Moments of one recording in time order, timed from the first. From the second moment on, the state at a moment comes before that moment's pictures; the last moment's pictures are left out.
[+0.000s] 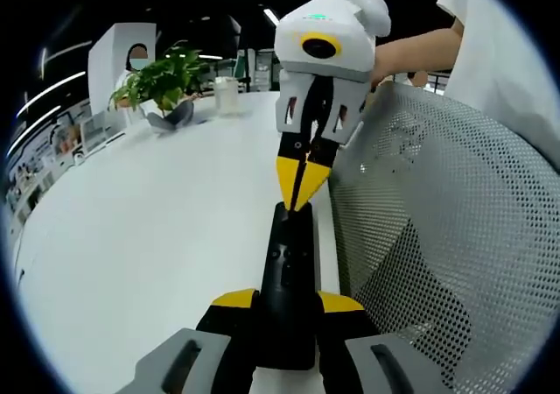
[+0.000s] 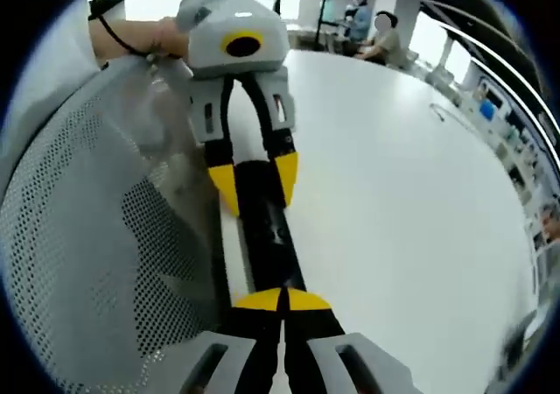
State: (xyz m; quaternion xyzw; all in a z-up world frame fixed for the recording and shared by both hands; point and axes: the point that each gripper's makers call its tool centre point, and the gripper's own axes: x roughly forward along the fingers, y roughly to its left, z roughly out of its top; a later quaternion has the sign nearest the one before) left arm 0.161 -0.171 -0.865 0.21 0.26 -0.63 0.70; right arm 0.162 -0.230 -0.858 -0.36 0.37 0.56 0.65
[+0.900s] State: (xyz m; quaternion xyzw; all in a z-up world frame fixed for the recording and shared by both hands) left arm 0.161 -0.171 -0.864 0.22 0.26 -0.63 0.70; right arm 0.164 -0.229 -0.857 -0.29 0.38 0.54 0.69
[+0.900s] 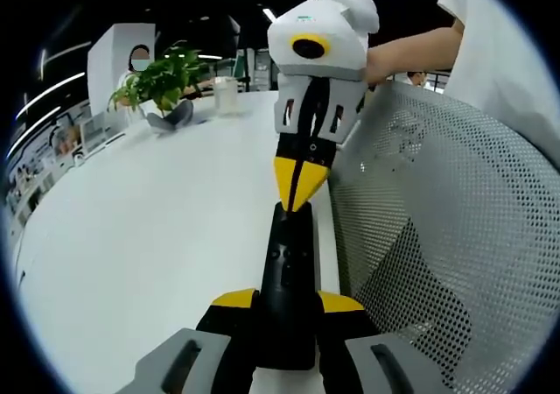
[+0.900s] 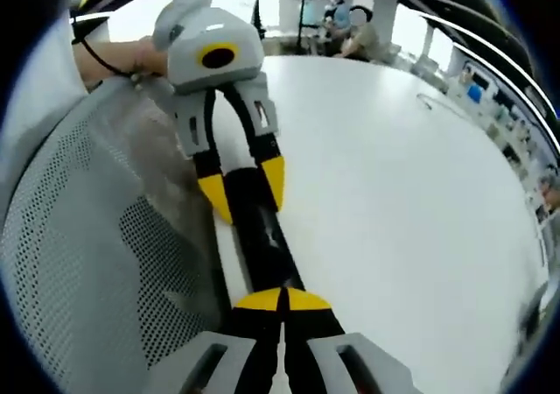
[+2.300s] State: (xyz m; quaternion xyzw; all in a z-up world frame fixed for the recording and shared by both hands) left arm 0.161 -0.171 -0.865 0.23 0.26 -0.63 0.69; right arm 0.162 -0.216 -0.862 -0.45 0.36 0.58 0.58
